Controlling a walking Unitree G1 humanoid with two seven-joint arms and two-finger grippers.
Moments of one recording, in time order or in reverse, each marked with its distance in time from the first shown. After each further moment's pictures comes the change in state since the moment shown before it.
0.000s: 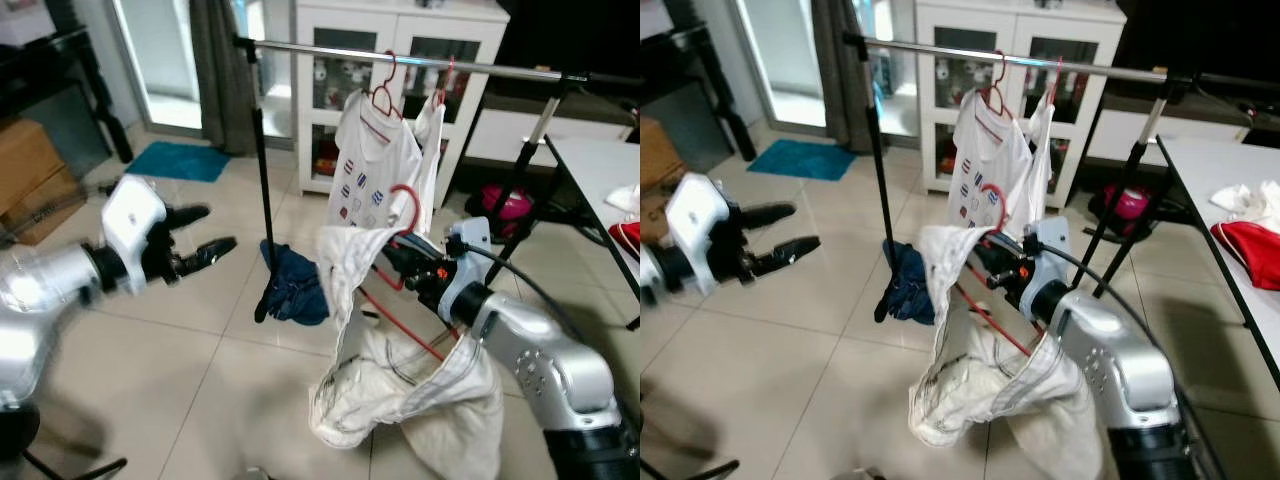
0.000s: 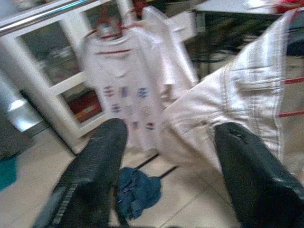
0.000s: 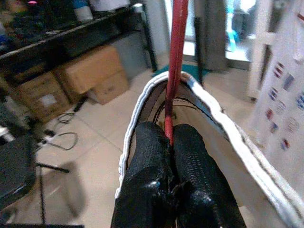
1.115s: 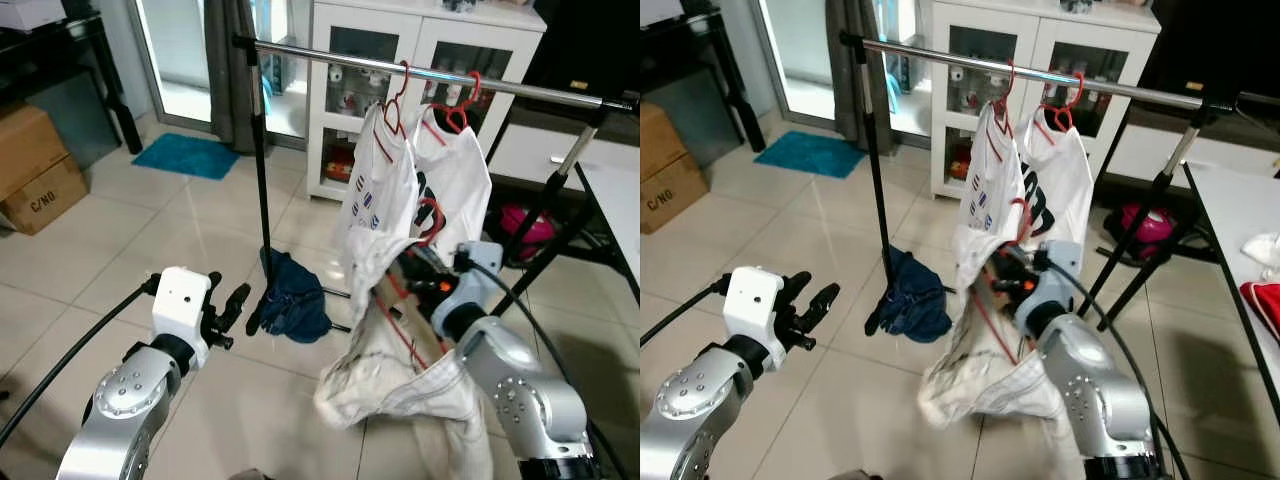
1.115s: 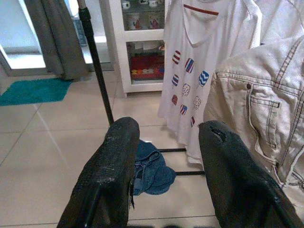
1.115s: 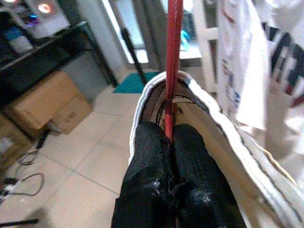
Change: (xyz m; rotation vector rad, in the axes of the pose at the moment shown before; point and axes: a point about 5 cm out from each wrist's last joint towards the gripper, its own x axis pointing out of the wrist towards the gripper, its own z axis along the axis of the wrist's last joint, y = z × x) left arm 0.026 -0.095 -0.066 -0.283 0.057 0.462; right arm -0.004 -0.008 -0.034 0.192 -0.089 -0.316
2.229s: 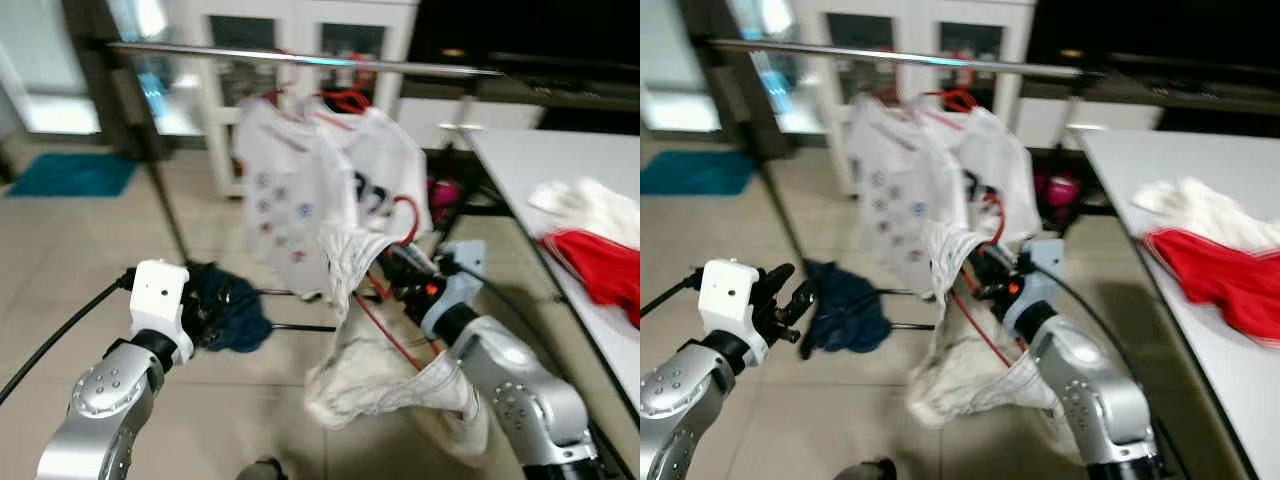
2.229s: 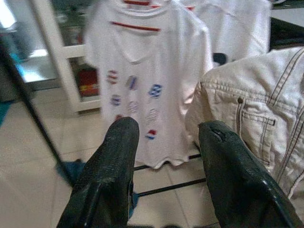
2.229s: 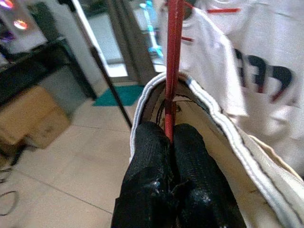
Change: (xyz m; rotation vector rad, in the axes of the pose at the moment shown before) left arm -0.009 0.014 0.008 -0.032 -0.031 0.034; right arm -0.003 0.024 0.004 -0.051 -0.006 0.207
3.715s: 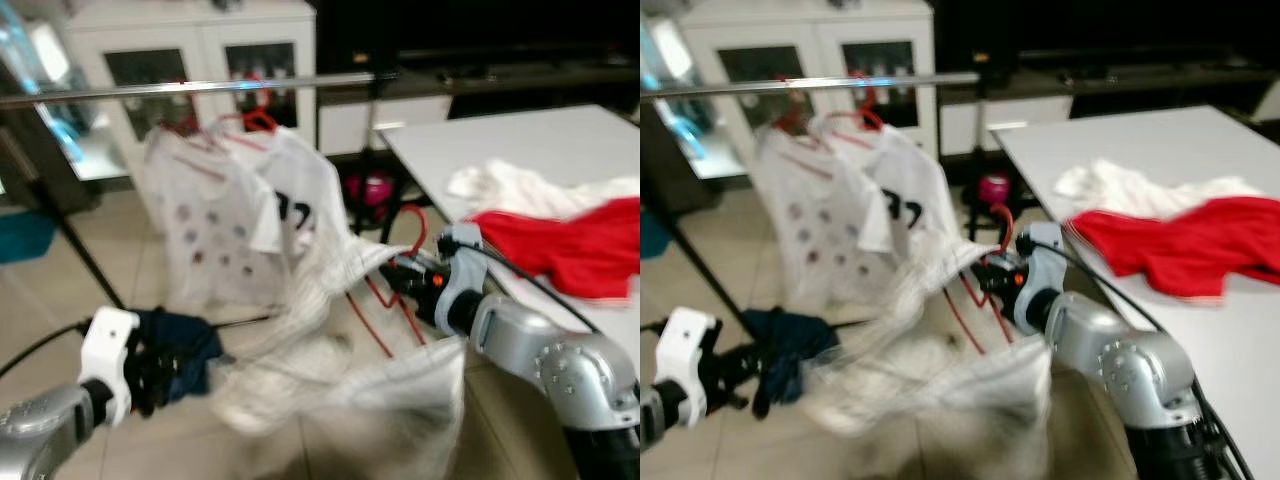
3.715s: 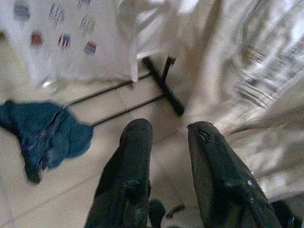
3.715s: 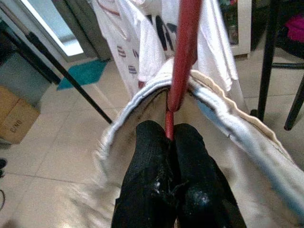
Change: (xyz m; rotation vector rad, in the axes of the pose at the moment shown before) left arm -0.040 0.055 -0.054 -0.146 0.435 -0.134; right arm -0.003 0.000 0.021 0.023 0.305 -0.047
